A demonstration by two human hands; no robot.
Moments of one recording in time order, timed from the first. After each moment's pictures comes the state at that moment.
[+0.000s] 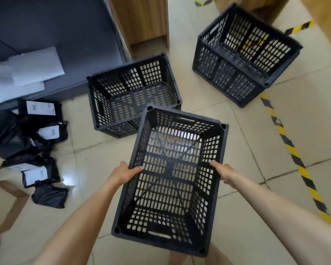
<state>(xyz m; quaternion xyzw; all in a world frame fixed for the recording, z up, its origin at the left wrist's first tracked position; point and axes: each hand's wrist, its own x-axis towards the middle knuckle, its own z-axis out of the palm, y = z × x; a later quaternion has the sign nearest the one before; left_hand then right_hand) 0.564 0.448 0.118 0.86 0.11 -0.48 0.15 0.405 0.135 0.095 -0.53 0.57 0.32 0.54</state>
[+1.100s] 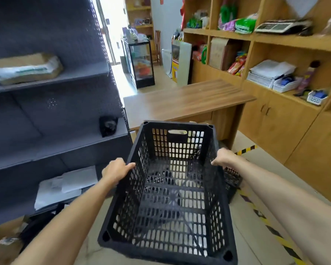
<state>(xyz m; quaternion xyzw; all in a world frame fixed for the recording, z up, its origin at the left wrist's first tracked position) 0.647 0.445 0.589 0.98 -0.09 -0.12 0.15 0.489 0.118 0.613 -0.89 0.36 0.15 0.24</state>
